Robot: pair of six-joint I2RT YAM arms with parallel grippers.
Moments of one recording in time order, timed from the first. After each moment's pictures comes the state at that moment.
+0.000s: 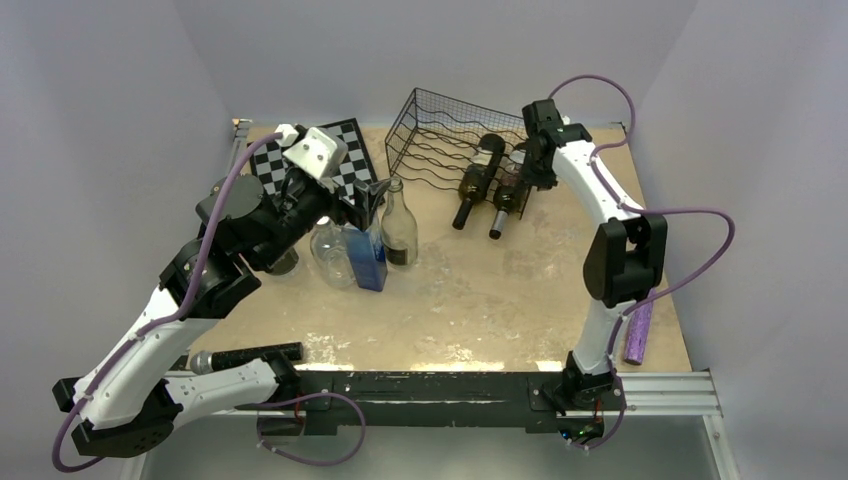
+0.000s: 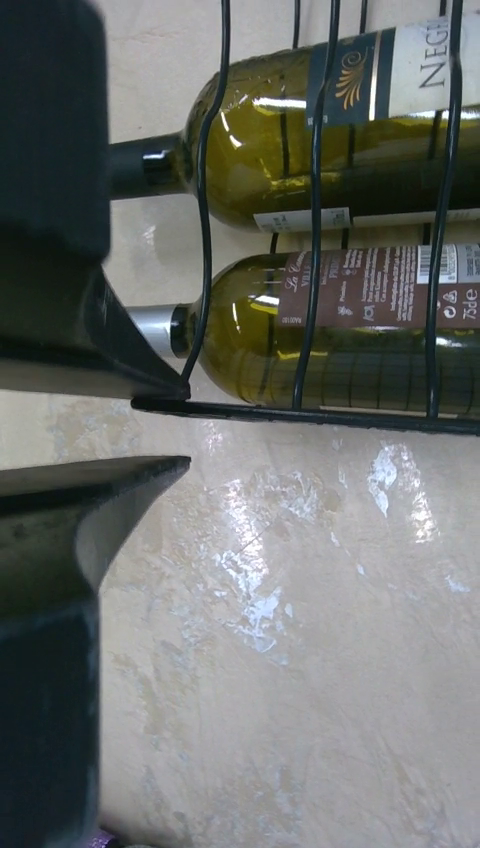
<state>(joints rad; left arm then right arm) -0.84 0.96 1.45 -0.45 -0.21 0.12 0.21 1.90 1.75 -0.93 0.32 0.45</state>
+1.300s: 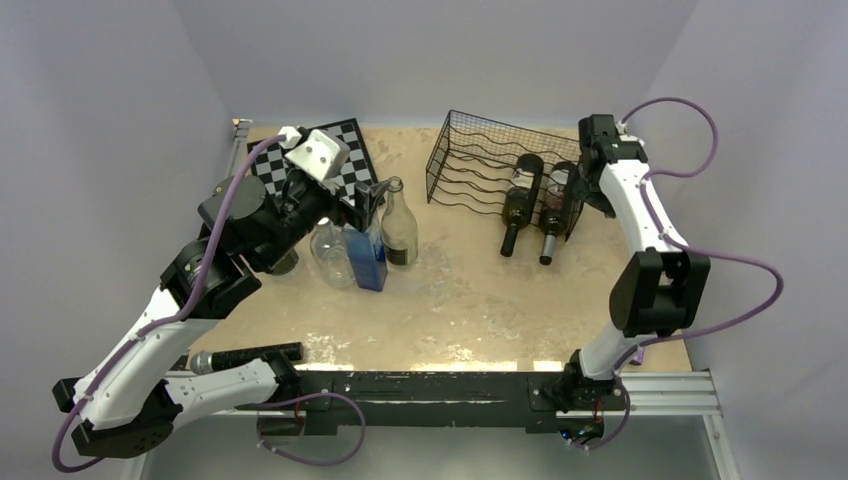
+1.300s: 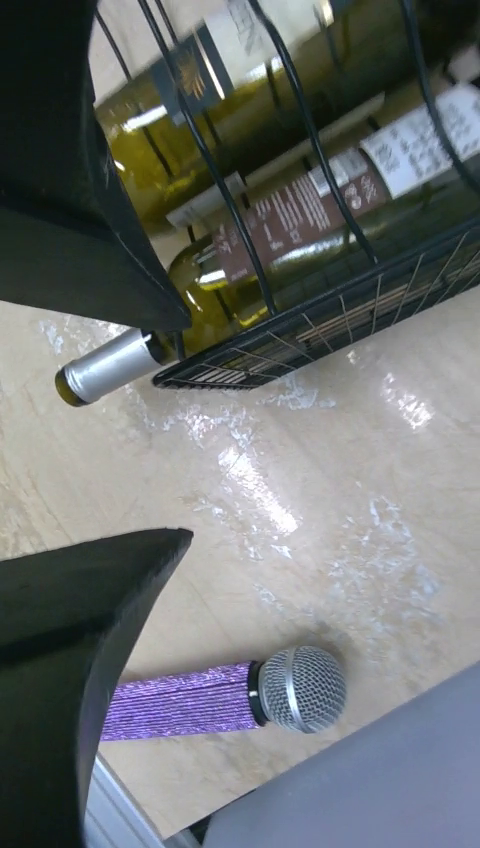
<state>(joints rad) -0.84 0.96 1.44 -0.46 -0.23 0.14 0.02 1.70 1.55 -1.02 0.49 0.62</state>
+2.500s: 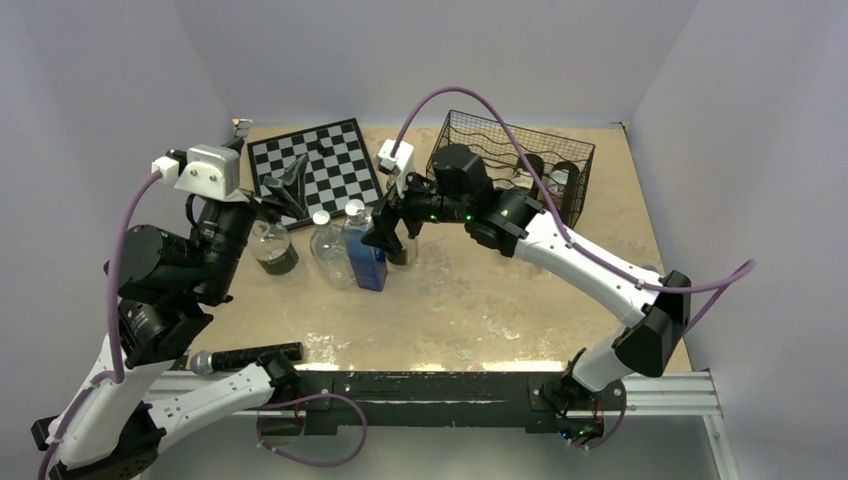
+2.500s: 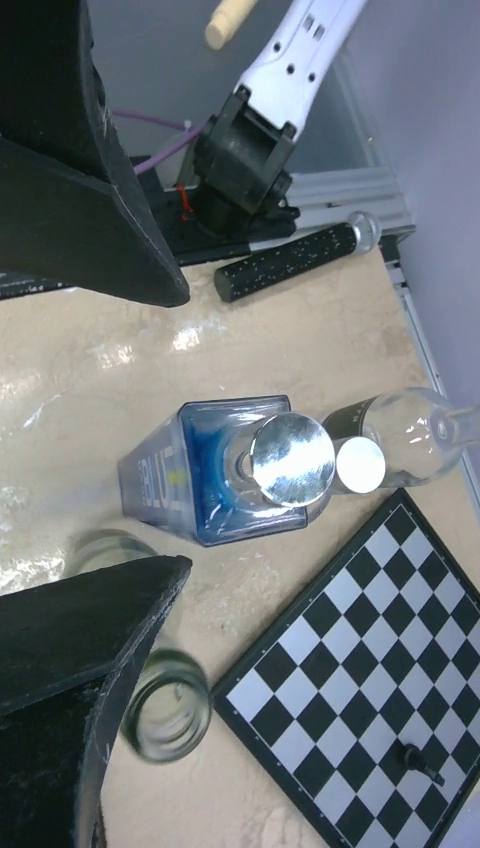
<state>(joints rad) -0.84 0.75 1.37 -0.30 -0.55 0.23 0.87 1.51 1.52 -0.34 -0.38 0.03</state>
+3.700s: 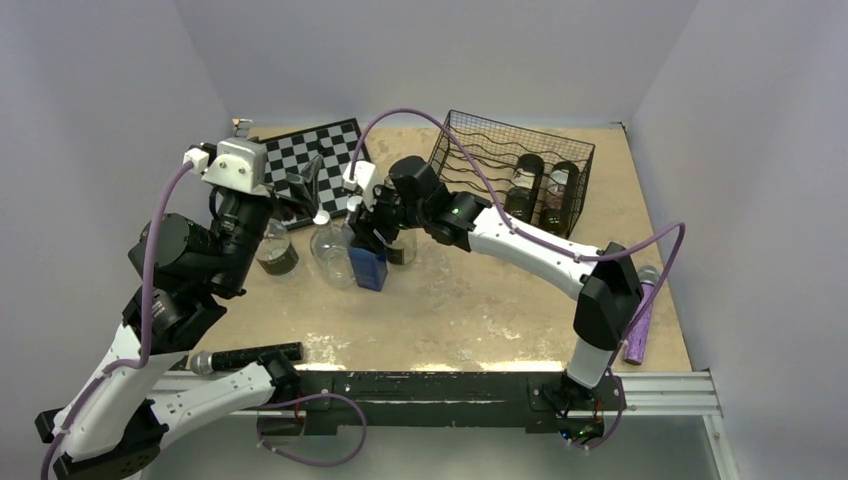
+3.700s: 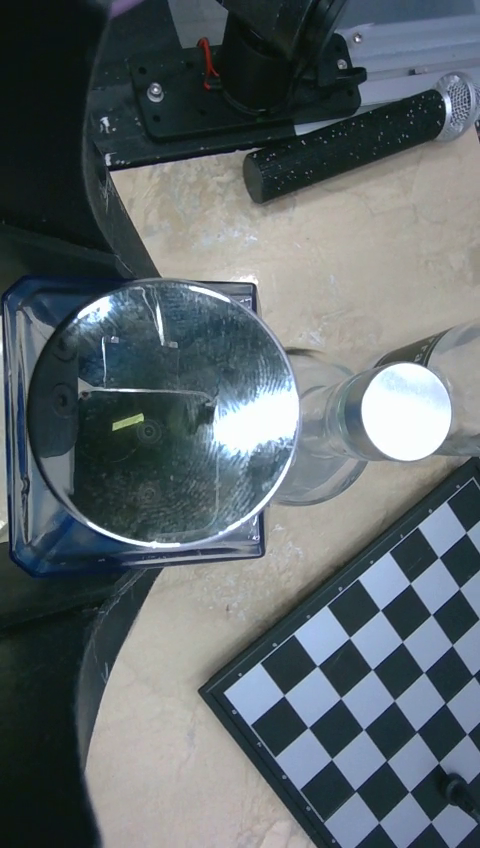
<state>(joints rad) -0.84 0.79 1.36 -0.30 -0.55 0.25 0.92 1.76 1.57 -0.29 -0.30 -0.15</state>
